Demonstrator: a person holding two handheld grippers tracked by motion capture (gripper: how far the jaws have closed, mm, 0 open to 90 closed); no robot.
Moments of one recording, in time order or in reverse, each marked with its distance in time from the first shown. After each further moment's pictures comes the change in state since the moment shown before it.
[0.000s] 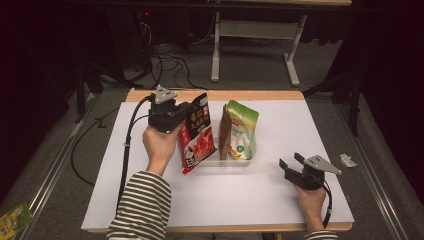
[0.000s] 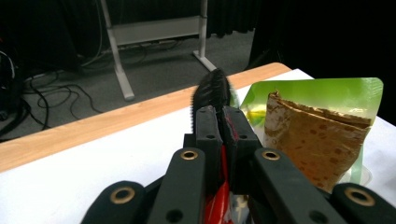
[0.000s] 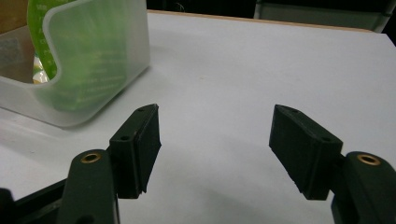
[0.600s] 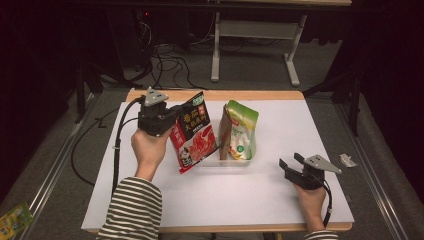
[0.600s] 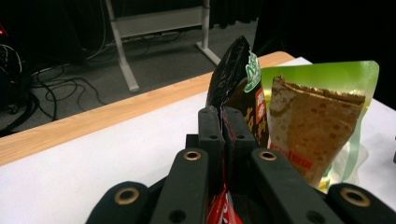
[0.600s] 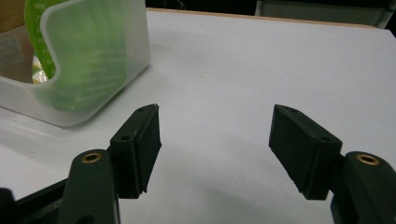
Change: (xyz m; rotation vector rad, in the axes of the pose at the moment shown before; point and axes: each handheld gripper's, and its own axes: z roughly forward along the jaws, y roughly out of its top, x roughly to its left) left arm 0.006 -0.001 -0.024 0.023 0.021 0.019; right arm -0.001 0.000 0.001 0.008 0.006 0.006
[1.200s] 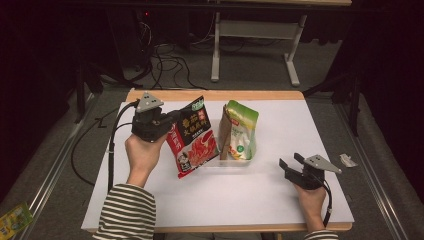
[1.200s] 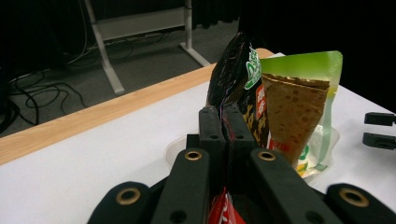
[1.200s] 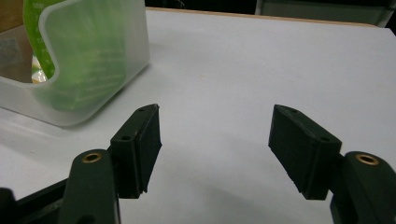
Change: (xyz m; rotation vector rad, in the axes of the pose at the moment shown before) left arm 0.002 -0.006 -0.019 0.008 -0.072 0.031; right arm -0.001 0.000 0.001 0.000 0.001 -0.002
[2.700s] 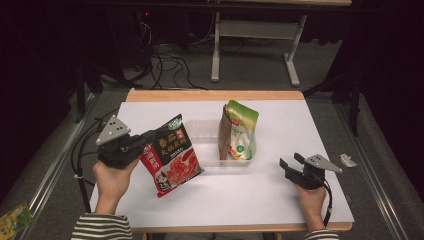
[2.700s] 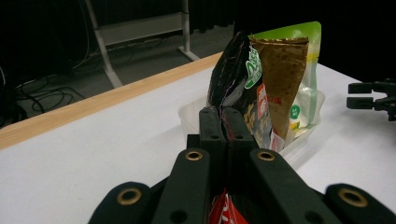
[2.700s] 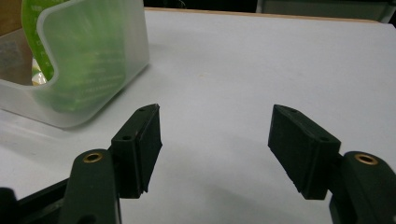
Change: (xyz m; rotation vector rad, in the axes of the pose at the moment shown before) left arm 0.014 -0.048 -0.067 -0.039 -0.022 0.034; right arm -0.002 0.000 0.000 0.006 0.006 0.021
